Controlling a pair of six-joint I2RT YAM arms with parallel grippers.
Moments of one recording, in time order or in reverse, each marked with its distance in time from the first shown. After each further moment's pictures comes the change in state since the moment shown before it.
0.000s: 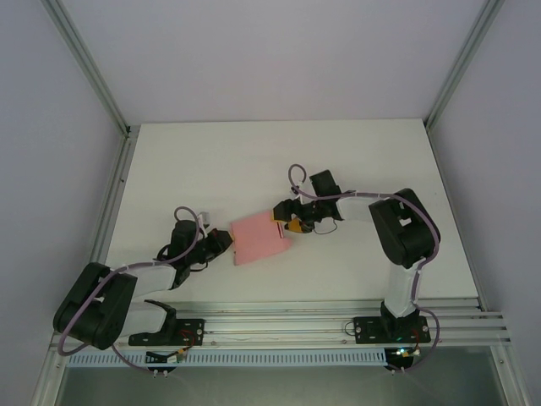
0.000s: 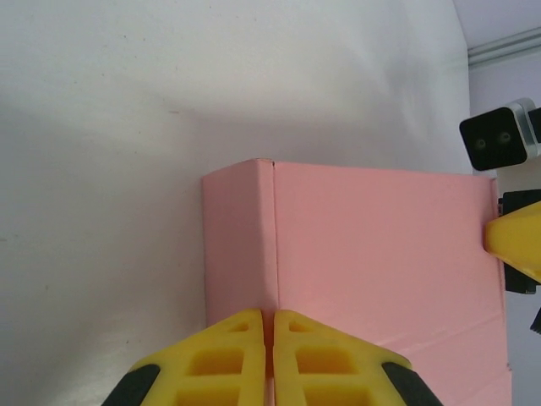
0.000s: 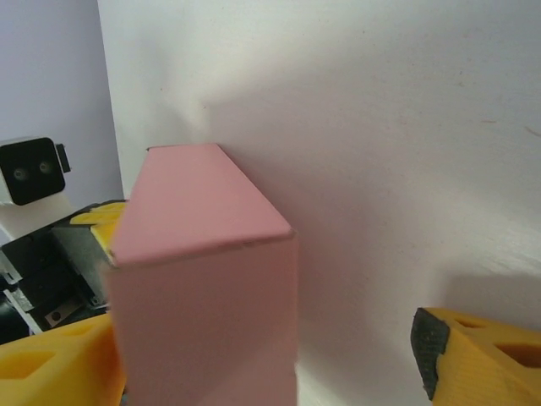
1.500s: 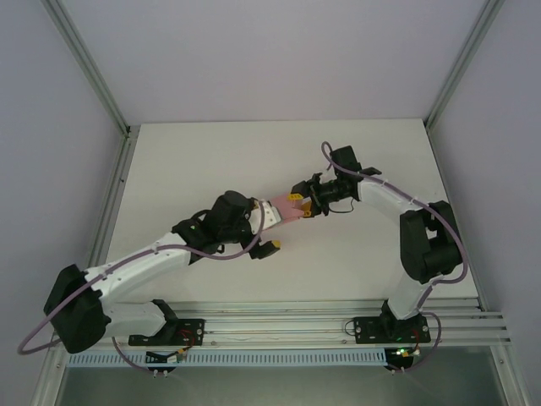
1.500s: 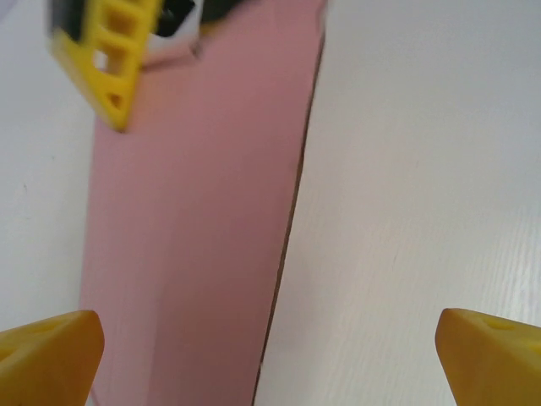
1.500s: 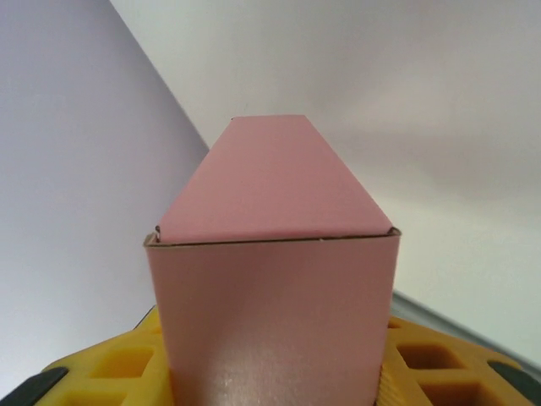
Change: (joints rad) left arm -0.472 -0.021 0.642 -0.768 -0.269 1.339; right arm -0.116 -0.185 0.170 -0.437 -0.104 0.489
